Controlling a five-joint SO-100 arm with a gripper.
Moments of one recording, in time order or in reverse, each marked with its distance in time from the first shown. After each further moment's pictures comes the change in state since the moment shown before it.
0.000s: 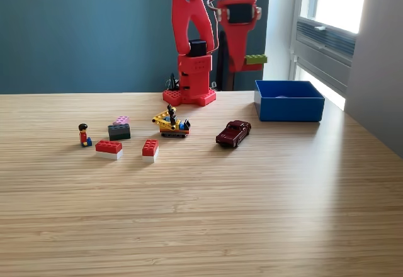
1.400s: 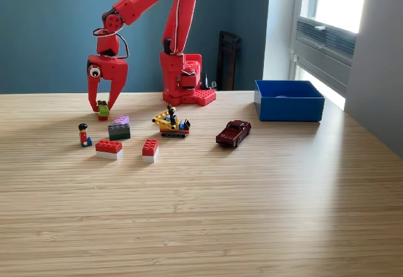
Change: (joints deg) arm 103.0 0.6 47.2 -53.6 -22.2
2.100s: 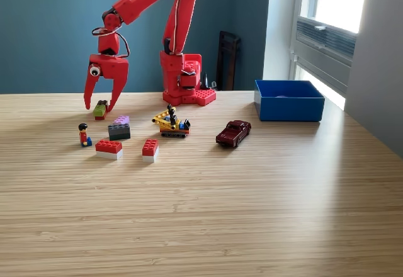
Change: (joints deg) arm 3.1 0.0 1.3 0.0 2.7
